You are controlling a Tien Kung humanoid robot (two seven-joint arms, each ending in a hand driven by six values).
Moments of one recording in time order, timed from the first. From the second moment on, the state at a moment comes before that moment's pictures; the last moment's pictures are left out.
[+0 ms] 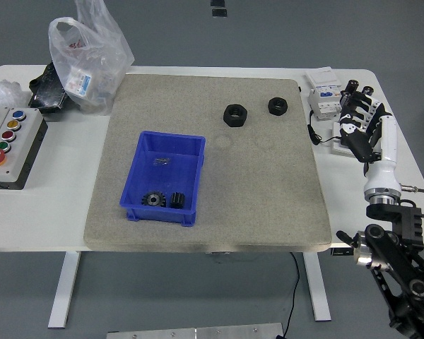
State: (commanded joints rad) left arm -0.04 0.15 -1.76 -0.18 1.77 -0.04 0.24; right arm 0.11 -0.17 1.25 1.41 -1.23 -0.57 0.28
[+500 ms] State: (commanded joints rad) left arm -0.02 0.16 -1.77 -0.18 1.79 -0.04 0.23; right arm 0.09 -0.15 1.21 1.41 -1.12 -0.53 0.35
